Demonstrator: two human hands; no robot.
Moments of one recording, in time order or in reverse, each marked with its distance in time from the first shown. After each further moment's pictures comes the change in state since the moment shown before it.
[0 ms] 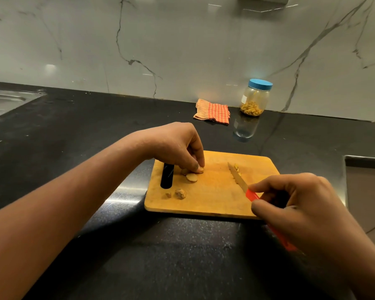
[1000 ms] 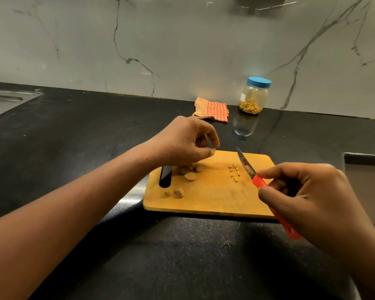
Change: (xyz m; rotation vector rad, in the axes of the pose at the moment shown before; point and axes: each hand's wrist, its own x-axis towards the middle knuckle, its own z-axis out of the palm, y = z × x) left_hand 0.010 0.002 0.020 -0.078 0.346 0.161; right_hand 0.001 -0.001 -0.007 0.119 0.125 -0.010
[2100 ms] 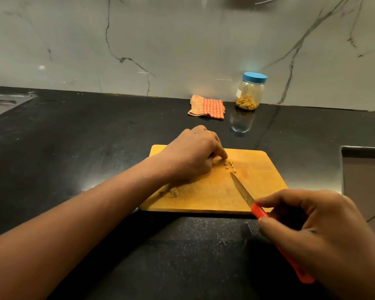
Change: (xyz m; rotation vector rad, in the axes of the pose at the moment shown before) left_hand 0.011 0.011 0.033 0.386 -0.084 0.131; right_hand -0.032 -0.003 -0.007 -0.032 -0.132 0.092
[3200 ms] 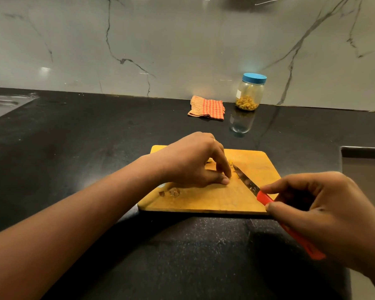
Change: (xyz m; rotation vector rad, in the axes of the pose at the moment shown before) left_hand -0.016 0.007 -0.014 -0.154 -0.127 0.139; right_hand 0.017 0.011 -0.014 0.090 -0.038 -0.018
